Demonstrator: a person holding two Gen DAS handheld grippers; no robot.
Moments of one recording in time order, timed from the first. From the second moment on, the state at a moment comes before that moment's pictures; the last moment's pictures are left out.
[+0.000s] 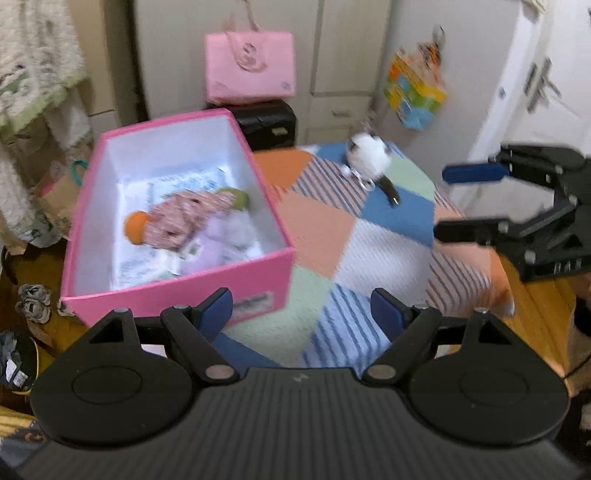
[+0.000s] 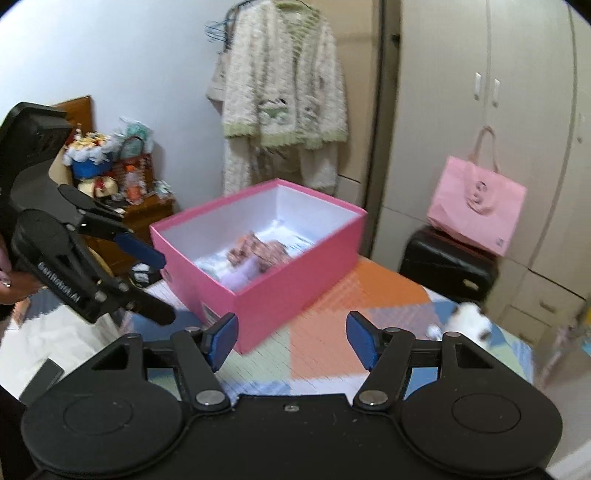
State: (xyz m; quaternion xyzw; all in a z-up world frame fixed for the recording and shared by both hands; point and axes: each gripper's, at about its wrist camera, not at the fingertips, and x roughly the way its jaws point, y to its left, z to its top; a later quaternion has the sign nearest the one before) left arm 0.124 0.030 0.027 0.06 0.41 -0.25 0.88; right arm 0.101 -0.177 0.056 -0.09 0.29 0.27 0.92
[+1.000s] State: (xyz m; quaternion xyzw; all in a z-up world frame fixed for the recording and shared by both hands) left arm 0.176 -0.088 -0.003 0.04 0.40 -0.39 0.83; right arm 0.134 -0.274 -0.043 -0.08 0.34 0.16 0.93
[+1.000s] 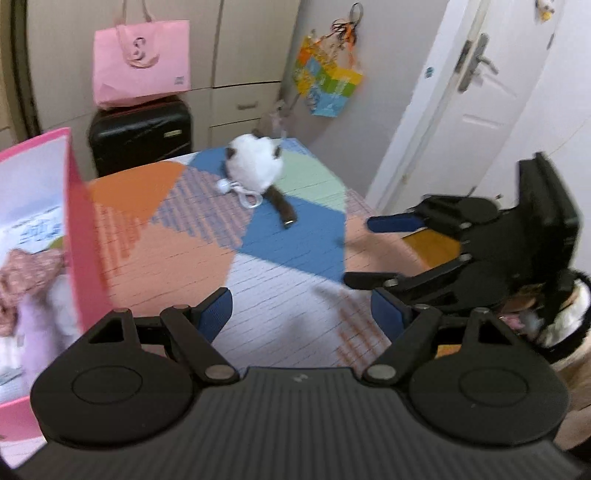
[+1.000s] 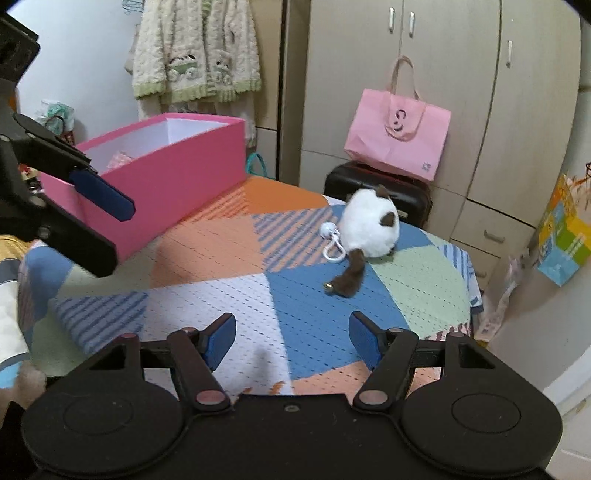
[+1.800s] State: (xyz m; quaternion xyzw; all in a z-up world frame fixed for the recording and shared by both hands) left arm 0.266 -0.140 -0.051 -0.05 0.40 -0.35 0.85; right arm 0.198 -0.301 -0.076 -0.08 0.24 0.12 0.96
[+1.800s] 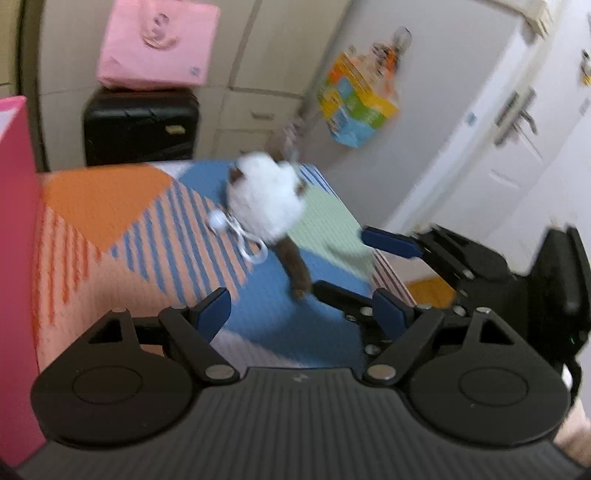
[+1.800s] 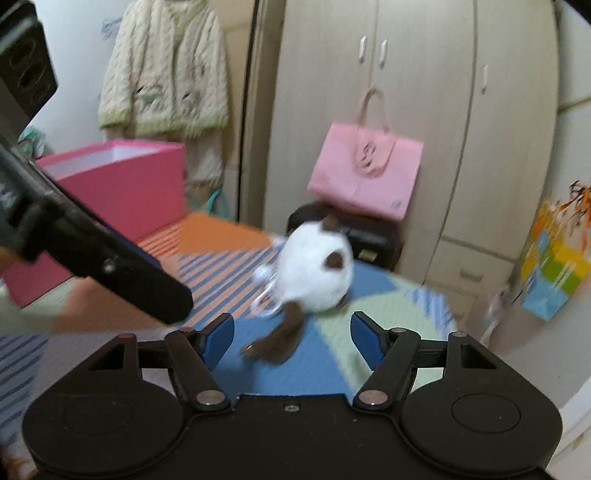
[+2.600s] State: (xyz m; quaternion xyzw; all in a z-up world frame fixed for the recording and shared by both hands) left arm 0.339 -0.191 -0.085 -0.12 0.39 -0.29 0.87; right arm 0.296 -0.307 -0.100 -0.06 0.30 0.15 0.94
